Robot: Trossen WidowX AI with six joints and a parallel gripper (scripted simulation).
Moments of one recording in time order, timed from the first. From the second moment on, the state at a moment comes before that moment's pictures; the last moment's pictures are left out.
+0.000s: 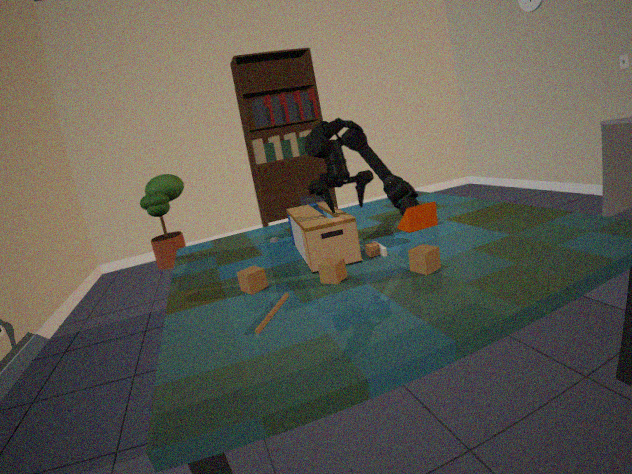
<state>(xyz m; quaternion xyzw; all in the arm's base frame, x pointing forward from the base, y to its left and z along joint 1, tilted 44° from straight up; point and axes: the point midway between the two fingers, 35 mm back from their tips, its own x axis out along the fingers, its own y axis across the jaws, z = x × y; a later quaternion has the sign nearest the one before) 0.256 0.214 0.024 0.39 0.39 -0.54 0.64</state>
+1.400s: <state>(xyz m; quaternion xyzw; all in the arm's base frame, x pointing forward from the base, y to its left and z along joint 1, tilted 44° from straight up) 0.224 0.240 0.011 -0.50 0.60 0.07 0.62</state>
